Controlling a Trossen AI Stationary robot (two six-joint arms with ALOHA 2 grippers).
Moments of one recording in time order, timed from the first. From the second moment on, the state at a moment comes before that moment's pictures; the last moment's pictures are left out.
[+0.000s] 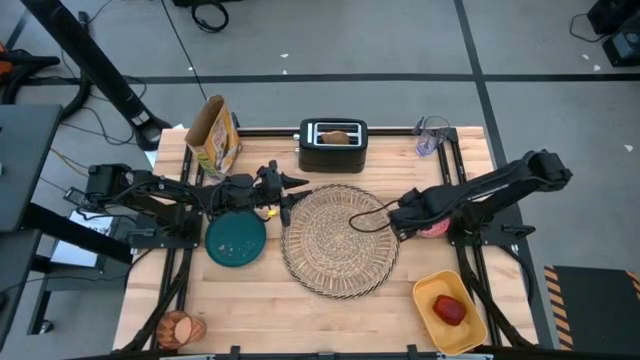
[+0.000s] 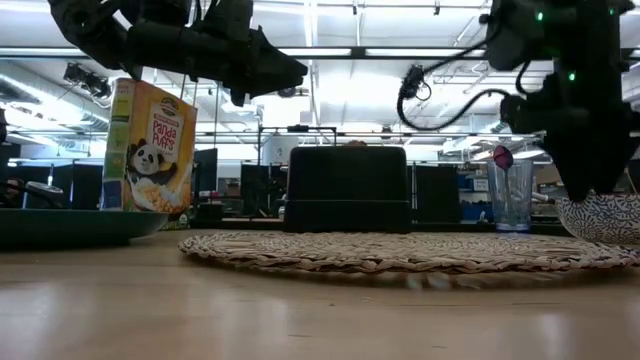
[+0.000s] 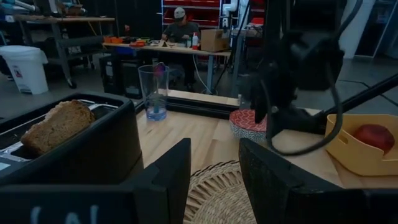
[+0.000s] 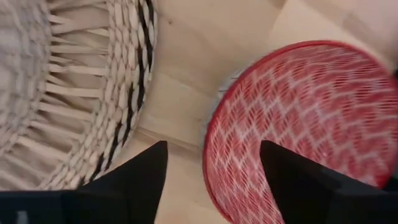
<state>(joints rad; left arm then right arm) 0.06 1.35 0.54 0.78 -0.21 -0.07 0.17 1.31 0.75 -1.09 0.12 1.31</state>
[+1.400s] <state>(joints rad) 0.03 1.26 0.54 0.61 -0.16 -0.14 0.29 1.80 1.21 -0.83 0.19 -0.09</state>
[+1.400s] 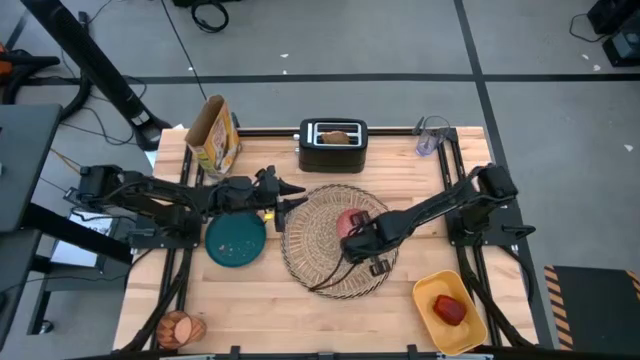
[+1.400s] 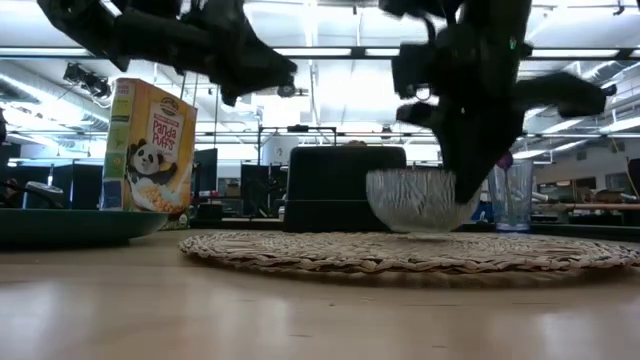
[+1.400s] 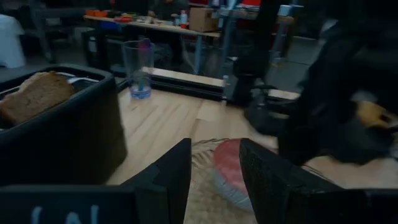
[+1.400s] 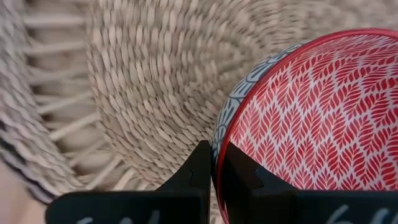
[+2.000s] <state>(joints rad) 0.03 1.13 0.54 0.52 -0.12 -0.12 0.28 1.83 1.21 -0.66 0.17 -0.39</state>
